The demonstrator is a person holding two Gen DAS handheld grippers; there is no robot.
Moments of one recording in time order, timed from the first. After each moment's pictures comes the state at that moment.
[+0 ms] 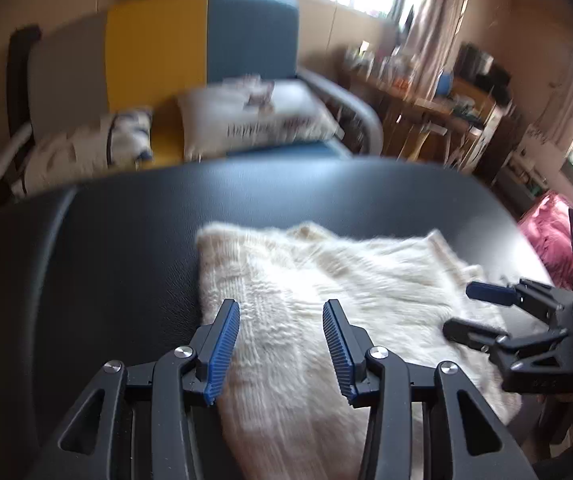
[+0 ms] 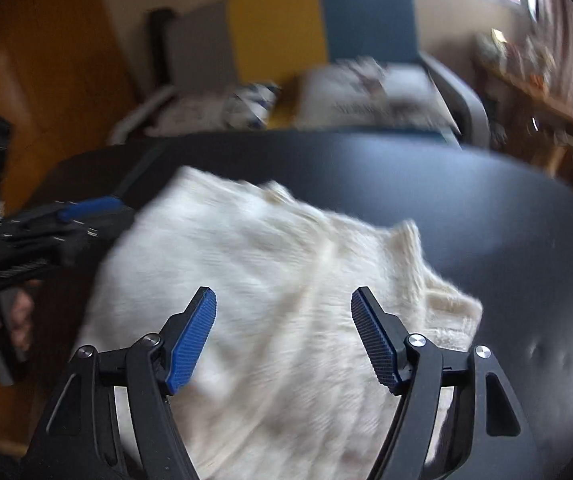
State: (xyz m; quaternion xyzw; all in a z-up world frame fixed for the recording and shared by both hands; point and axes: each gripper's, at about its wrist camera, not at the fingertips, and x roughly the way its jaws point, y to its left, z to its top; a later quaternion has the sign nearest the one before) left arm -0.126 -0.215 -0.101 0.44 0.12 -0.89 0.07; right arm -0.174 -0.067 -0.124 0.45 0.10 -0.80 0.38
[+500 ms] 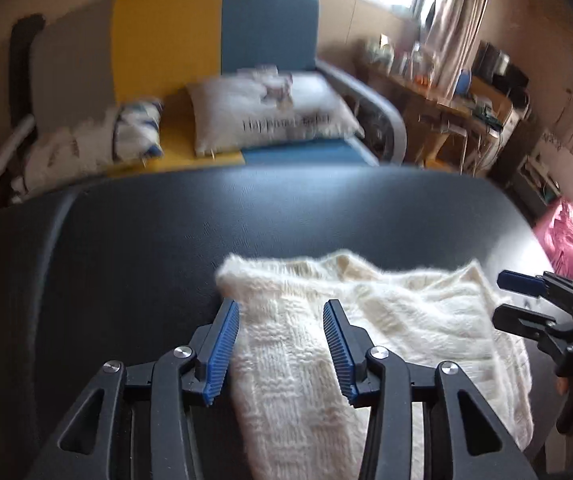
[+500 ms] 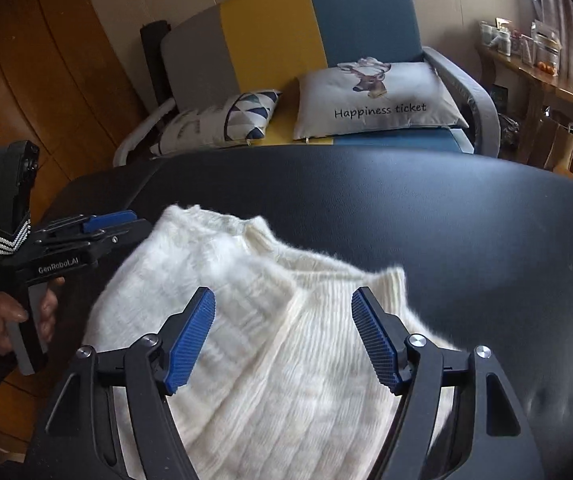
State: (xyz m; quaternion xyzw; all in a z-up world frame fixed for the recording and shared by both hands) left arm -0.165 -0.252 -0.110 0.46 0.12 -0.87 0.09; right arm -0.239 -0.083 -0.111 0.45 0.07 -0.79 0.42
